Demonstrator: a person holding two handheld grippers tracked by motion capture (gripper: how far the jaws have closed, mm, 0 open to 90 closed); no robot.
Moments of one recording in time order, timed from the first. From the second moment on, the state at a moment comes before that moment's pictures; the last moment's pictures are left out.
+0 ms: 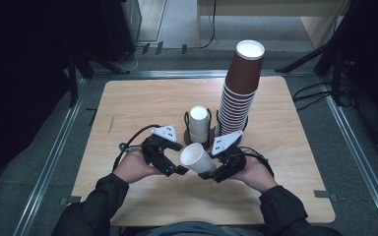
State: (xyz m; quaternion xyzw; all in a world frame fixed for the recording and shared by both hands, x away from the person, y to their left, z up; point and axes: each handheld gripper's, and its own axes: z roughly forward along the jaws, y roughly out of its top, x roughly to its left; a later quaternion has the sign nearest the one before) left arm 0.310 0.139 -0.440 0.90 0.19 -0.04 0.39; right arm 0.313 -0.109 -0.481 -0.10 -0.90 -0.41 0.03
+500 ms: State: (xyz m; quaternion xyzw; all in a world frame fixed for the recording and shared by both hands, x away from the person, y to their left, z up) left arm 0.306 0.125 -0.443 0.86 0.20 -0.03 0.46; right arm 0.311 -0.107 -0.477 -0.09 -0.89 -0.44 0.04
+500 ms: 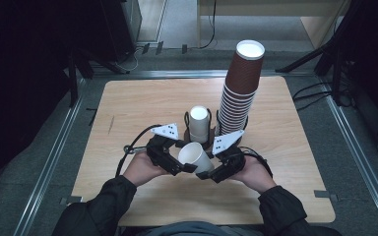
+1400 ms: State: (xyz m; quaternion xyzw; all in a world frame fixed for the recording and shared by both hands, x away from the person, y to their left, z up) left arm 0.315 0.146 -0.442 0.87 0.22 -0.04 0.44; right arm 0.308 -0.117 -0.476 -0.13 -0.89 -0.43 0.02
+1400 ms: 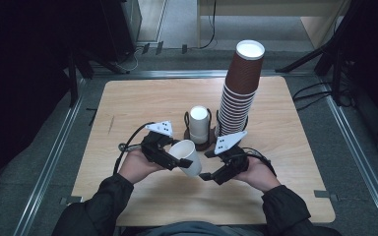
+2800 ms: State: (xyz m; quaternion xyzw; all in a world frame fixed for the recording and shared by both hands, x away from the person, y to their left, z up) left arm 0.344 0.212 -0.451 0.87 0.30 0.04 0.39; right arm 0.324 -0.148 -0.479 -0.20 -0.89 -0.41 -0.03
